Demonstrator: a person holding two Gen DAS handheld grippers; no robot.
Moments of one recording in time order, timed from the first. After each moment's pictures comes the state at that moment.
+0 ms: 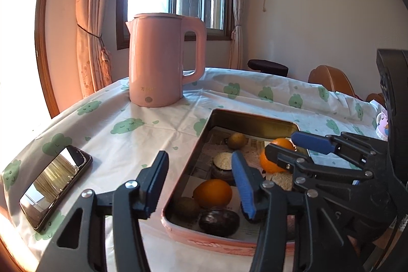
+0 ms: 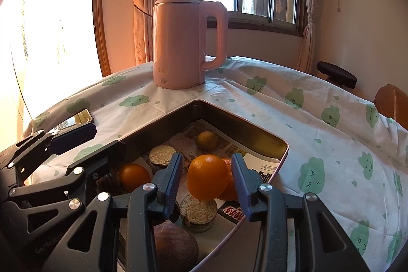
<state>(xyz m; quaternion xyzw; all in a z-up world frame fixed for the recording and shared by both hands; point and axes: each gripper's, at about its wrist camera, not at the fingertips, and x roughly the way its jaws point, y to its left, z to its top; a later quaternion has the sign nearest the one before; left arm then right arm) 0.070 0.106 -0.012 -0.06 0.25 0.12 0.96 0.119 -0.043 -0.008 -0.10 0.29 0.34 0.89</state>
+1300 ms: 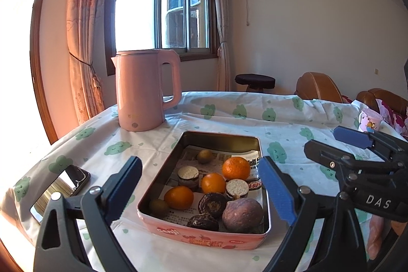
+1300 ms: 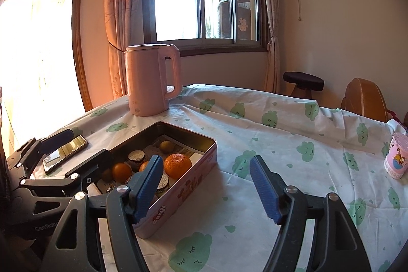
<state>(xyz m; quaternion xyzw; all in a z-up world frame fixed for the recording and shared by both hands) 0.040 0.057 0.019 -0.02 0.20 0.10 0.97 0.070 -0.142 0.035 -0.04 0.23 0.27 0.93</state>
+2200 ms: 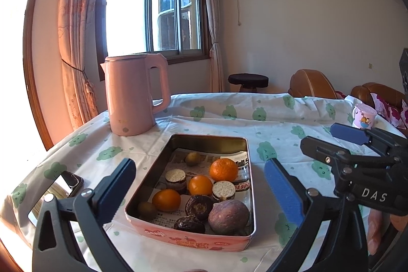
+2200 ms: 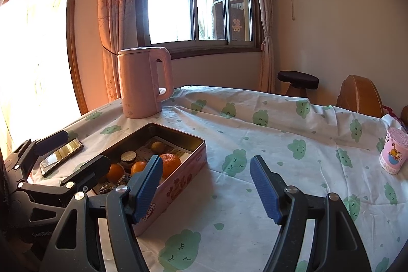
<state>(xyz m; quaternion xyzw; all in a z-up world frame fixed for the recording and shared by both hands) 0.043 0.040 0.023 0.00 0.20 0.08 0.98 0.073 -0.157 0.035 -0.03 0.23 0.26 0.94</state>
